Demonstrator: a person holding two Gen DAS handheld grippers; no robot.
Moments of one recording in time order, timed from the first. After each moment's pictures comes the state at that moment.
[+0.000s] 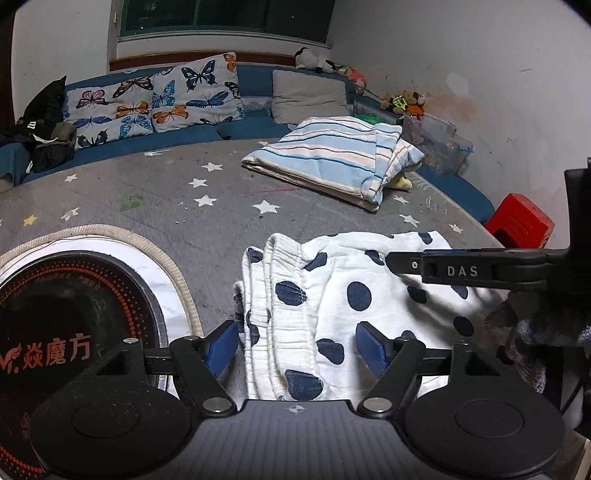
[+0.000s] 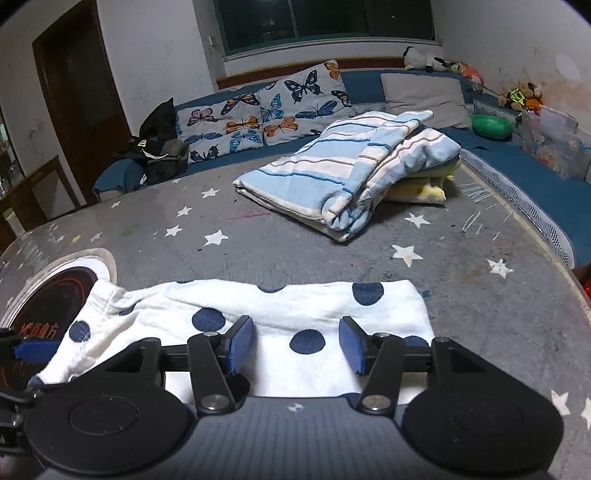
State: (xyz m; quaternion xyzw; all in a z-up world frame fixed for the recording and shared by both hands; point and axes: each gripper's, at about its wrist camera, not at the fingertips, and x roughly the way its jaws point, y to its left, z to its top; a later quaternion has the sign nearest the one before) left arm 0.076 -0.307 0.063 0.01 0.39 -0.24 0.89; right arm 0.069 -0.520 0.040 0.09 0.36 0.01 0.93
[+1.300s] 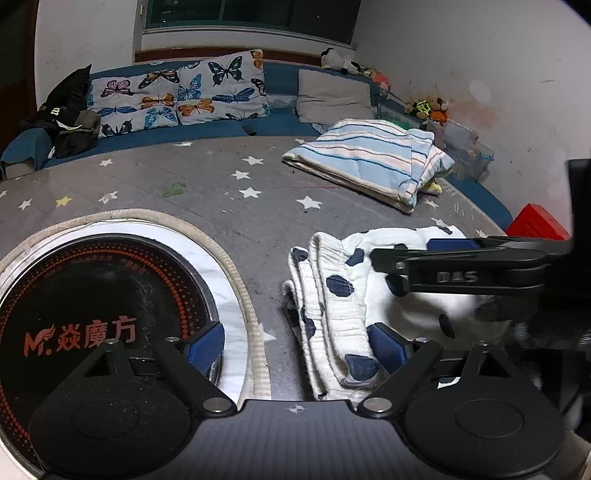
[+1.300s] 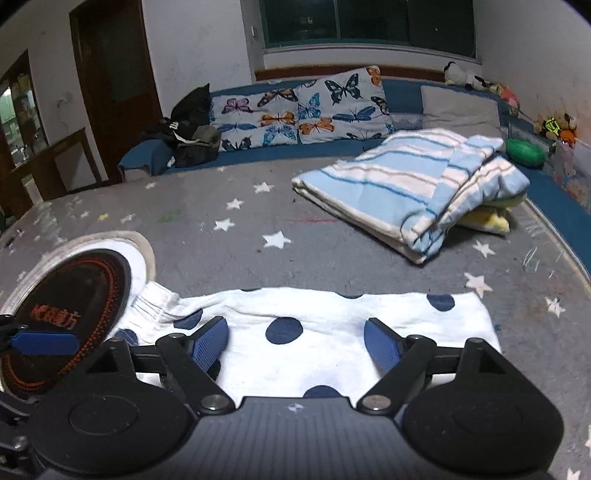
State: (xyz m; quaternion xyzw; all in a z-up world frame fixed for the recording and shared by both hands) left arm 0.076 -0.271 0.064 0.00 0.39 -0.21 0.90; right arm 0.082 -0.468 0.049 0.04 0.36 0.06 0.93
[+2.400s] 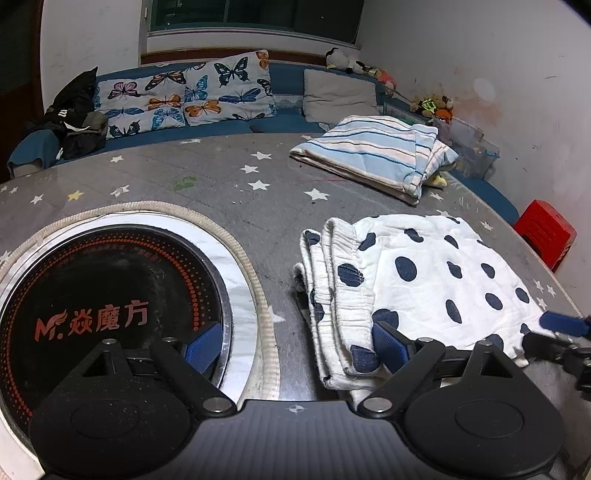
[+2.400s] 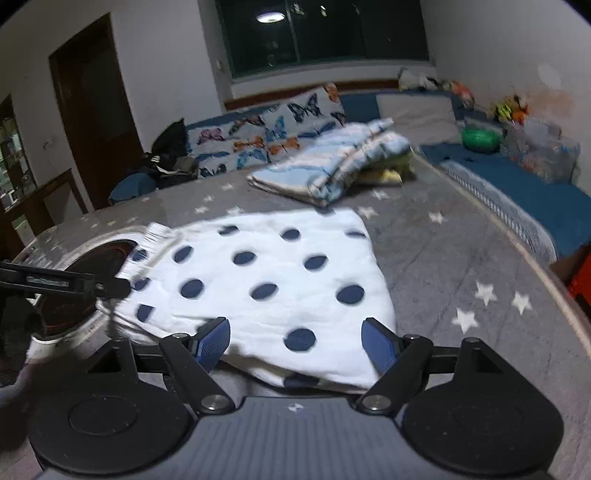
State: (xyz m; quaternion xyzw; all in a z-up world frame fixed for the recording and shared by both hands) left arm 0.061 -0.267 0.059 0.01 0.39 -0.20 0.90; right arm -0.064 -0.530 0.046 0.09 0.33 0.02 0.94
